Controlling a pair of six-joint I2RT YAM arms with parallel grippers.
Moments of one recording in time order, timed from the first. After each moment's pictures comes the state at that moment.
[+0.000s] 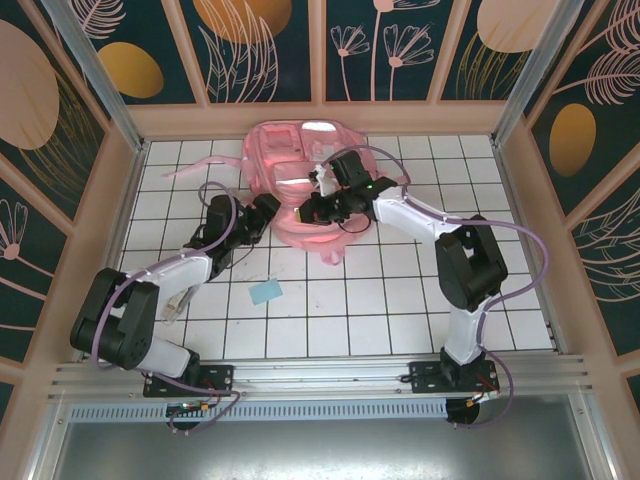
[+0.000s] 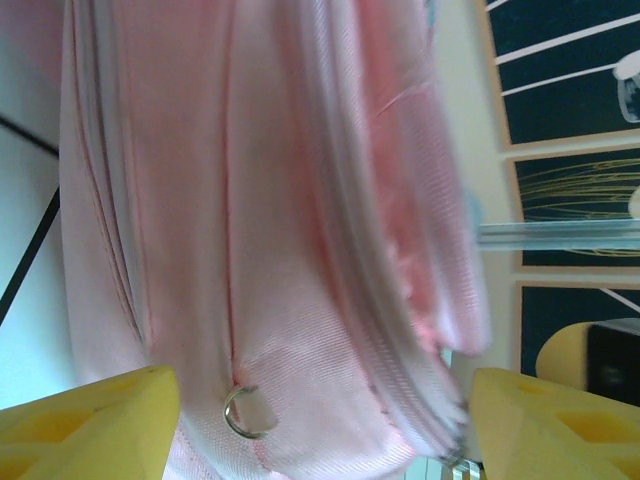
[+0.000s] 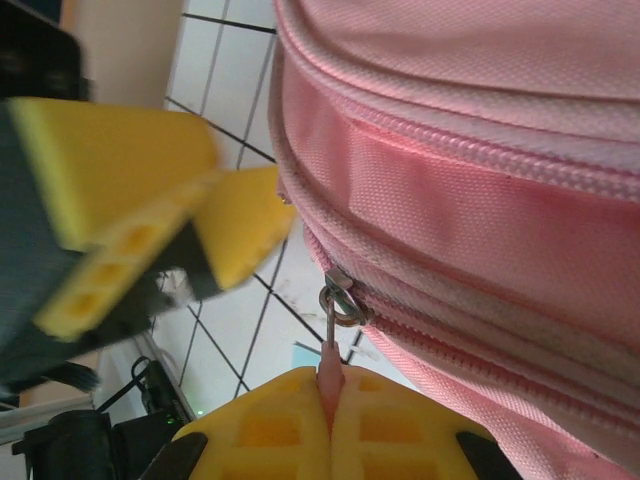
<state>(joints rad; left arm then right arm) -0.37 1.48 0.68 0.34 0.23 -1.22 0.63 1.88 1.45 -0.40 -0.66 0.50</state>
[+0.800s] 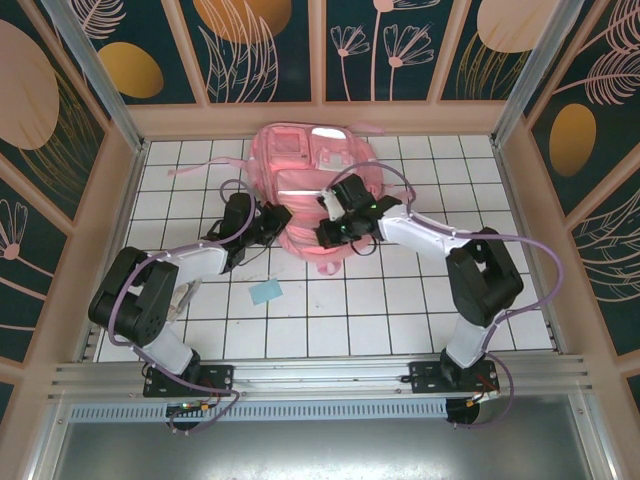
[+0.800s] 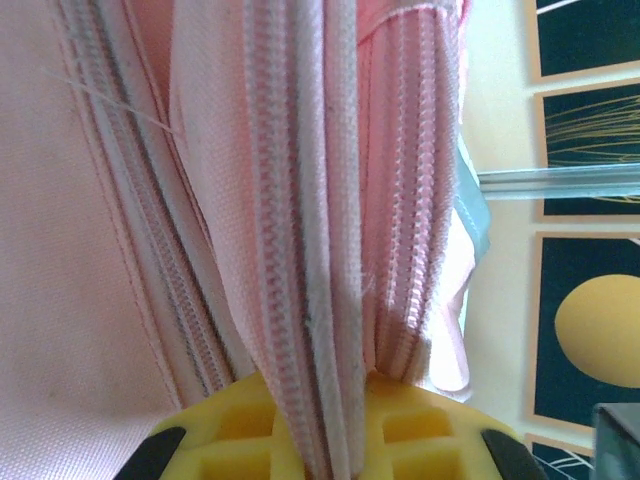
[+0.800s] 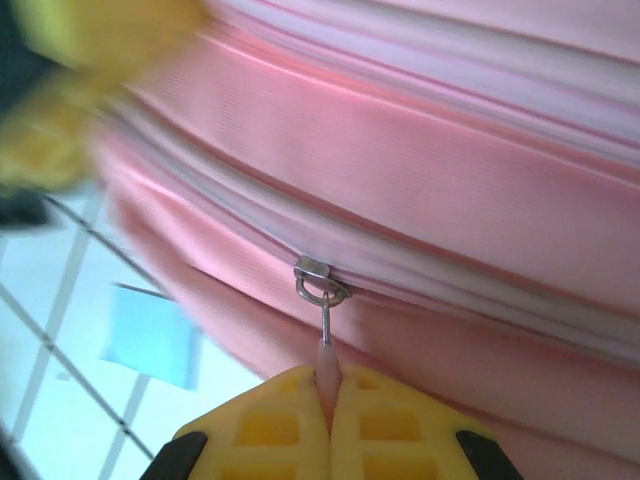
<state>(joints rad) -0.42 1.62 0.75 0.37 0.27 -1.19 0.65 1.75 1.23 -0.51 -0.31 0.30</state>
